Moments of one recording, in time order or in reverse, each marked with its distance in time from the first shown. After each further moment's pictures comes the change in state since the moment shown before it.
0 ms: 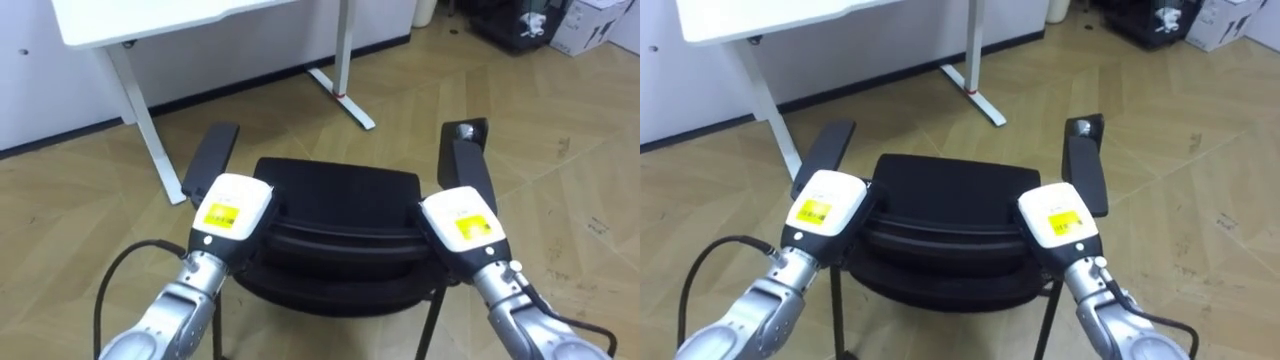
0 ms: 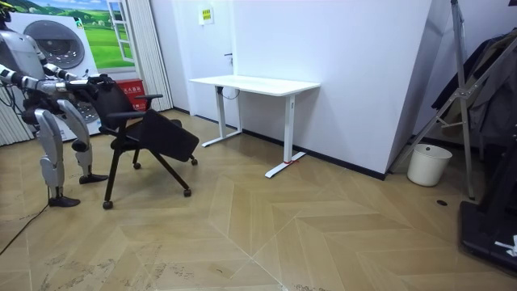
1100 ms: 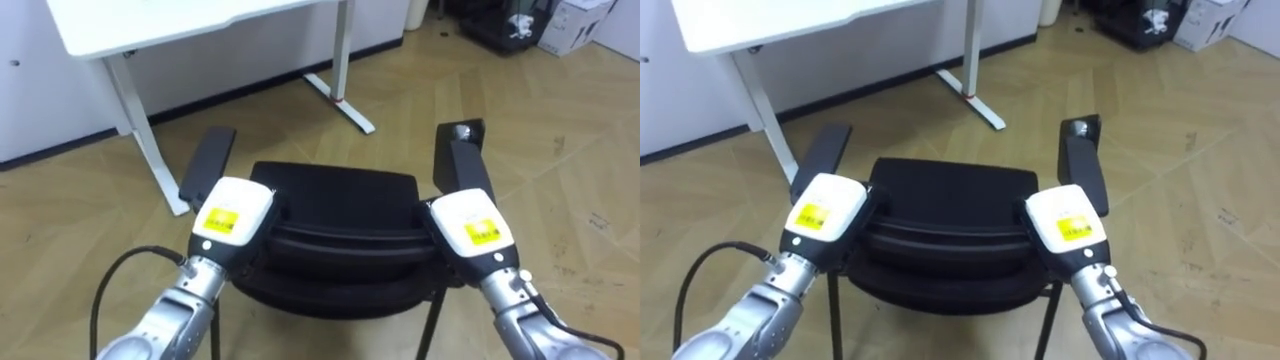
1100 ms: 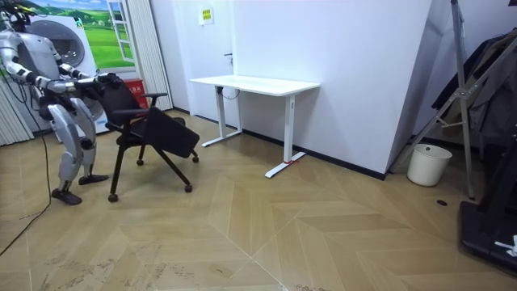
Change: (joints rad) left arm 0.018 0.033 -0.003 -0.040 -0.012 -0.048 0.031; right arm 0.011 0.014 -0.030 0.062 -0.029 -0.045 -0.158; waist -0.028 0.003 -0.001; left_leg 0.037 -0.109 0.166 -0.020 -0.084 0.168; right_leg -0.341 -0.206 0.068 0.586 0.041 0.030
